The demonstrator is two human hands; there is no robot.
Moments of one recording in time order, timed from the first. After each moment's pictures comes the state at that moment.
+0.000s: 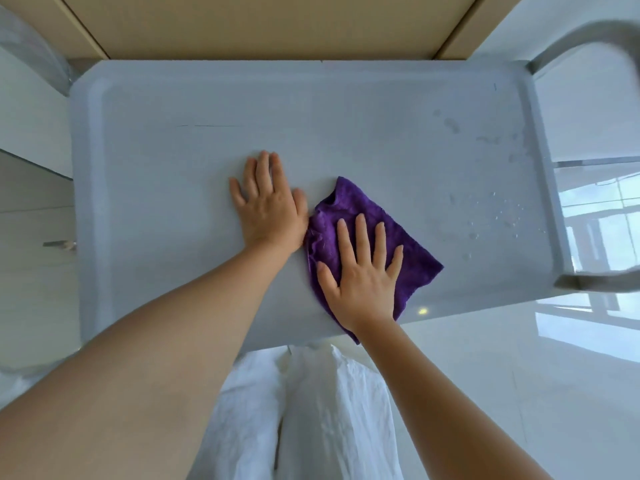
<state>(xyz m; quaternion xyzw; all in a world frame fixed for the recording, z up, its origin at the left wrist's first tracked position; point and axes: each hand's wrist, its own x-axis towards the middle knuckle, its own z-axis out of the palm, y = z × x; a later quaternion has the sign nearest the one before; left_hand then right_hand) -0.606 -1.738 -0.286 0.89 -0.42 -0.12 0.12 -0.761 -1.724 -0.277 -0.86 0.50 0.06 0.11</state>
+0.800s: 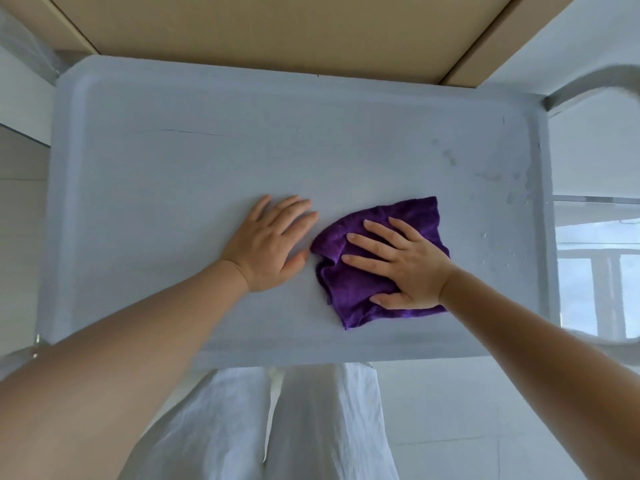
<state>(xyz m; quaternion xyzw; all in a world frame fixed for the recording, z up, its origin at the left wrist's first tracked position) -0.611 -1.732 -0.283 0.71 -0.69 -0.13 0.08 -0.832 -1.897 -0.277 -0.99 -0.04 0.11 0.04</state>
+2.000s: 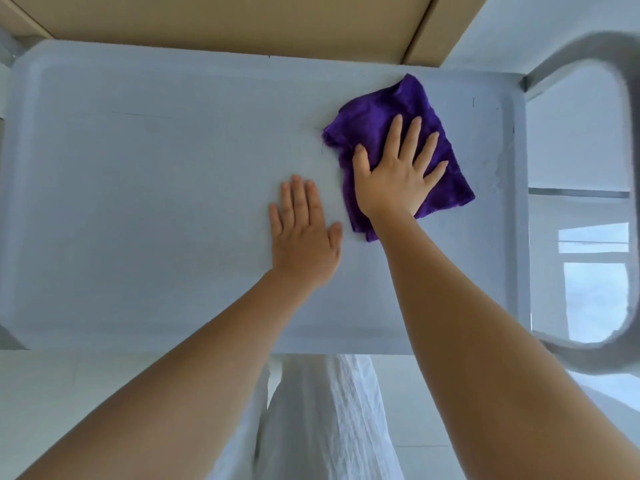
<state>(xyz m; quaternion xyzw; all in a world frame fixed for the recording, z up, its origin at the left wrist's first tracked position) -0.745 -1.813 -0.271 0.89 -0.39 -0.24 0.01 -0.780 -1.948 -0.278 -0.81 0.57 0.03 0.13</state>
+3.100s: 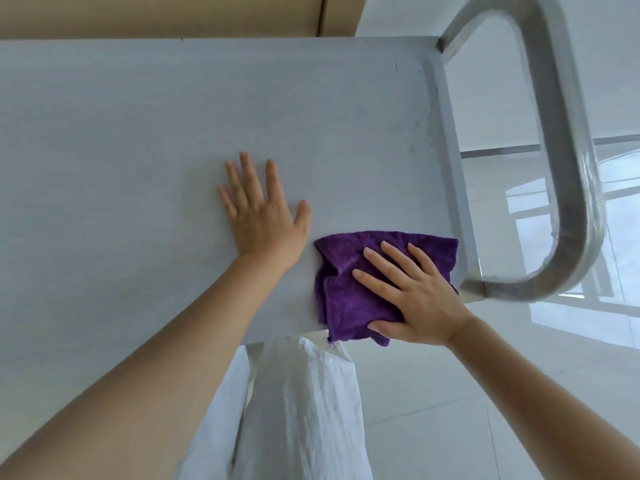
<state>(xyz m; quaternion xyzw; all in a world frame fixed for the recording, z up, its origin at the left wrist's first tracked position) -0.760 -1.823 -0.266 0.89 -0.41 -0.18 0.09 -1.003 -1.875 -0.273 -0.98 0.15 0.08 0.08</state>
